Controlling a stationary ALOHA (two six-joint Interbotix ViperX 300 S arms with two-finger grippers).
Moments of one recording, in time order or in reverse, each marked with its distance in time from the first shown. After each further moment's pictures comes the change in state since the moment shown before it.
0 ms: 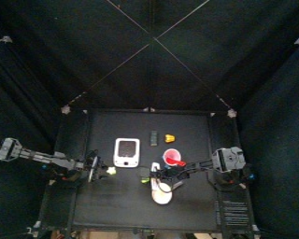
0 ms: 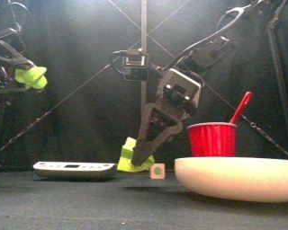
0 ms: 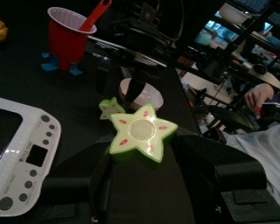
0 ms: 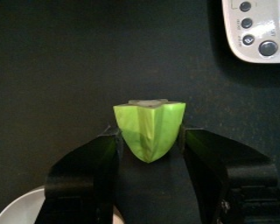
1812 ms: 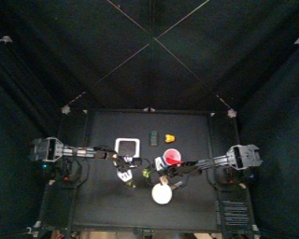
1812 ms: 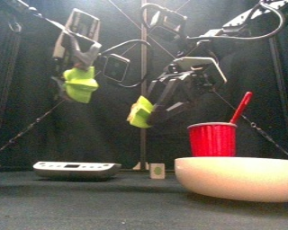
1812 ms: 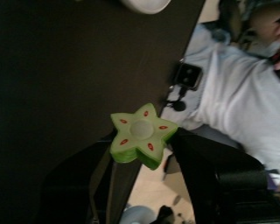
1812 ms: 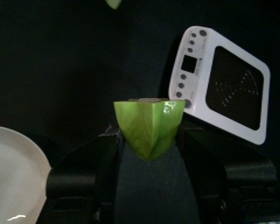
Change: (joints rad) left arm 0.256 0.726 -0.842 -1.023 1.341 0.666; right arm -0.017 -0.213 0.140 -0.571 -0.084 -0.003
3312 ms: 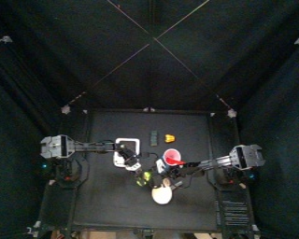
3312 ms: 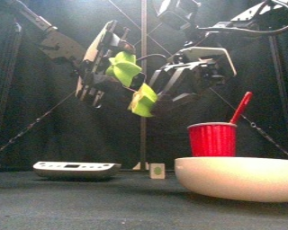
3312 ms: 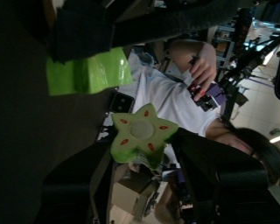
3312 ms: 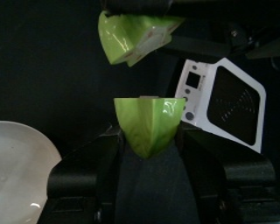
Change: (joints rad) left arm 0.086 0.153 -0.097 -0.357 0.147 0.120; right arm 0.023 -0.051 0.029 -0.051 -0.055 -0.008
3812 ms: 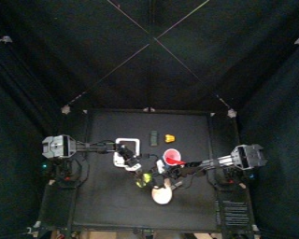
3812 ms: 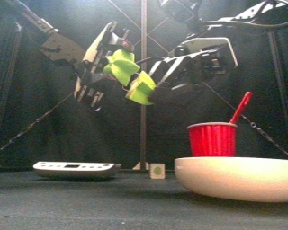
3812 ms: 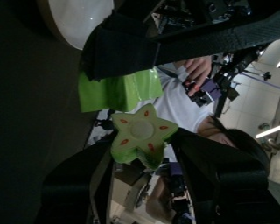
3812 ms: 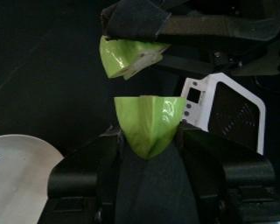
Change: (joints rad) left arm -0.003 0.018 -0.002 -0.017 0.040 0.000; right arm -0.005 -0.015 0.006 0.011 -0.055 0.002
